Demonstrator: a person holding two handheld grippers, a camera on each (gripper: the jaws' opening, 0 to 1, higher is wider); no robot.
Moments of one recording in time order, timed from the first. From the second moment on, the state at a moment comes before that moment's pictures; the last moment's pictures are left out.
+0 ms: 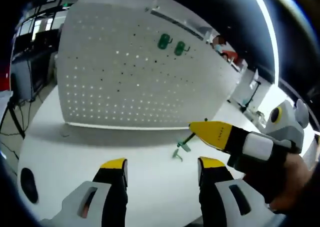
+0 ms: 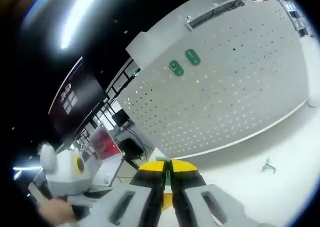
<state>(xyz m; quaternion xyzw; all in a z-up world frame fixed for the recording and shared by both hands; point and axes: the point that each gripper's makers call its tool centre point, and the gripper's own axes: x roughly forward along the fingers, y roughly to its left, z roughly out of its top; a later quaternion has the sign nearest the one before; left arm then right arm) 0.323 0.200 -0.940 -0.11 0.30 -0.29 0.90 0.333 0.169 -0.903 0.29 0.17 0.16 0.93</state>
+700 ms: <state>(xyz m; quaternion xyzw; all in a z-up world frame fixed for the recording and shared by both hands) 0.322 0.181 -0.931 -0.19 0.29 -0.31 0.89 0.329 0.170 -0.896 0.30 0.15 0.14 0.93</state>
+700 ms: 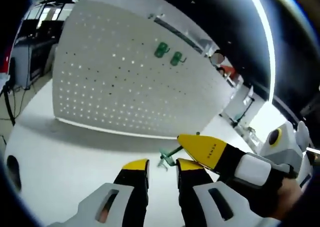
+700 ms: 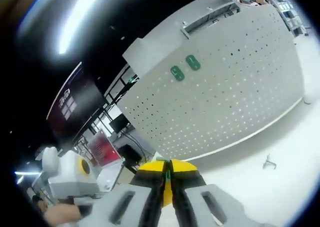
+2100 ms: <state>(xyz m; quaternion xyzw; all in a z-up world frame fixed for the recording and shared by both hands) 0.317 0.186 -0.918 -0.22 0.26 -0.36 0.87 0.314 0.182 -0.895 0.25 0.14 0.19 0.94</state>
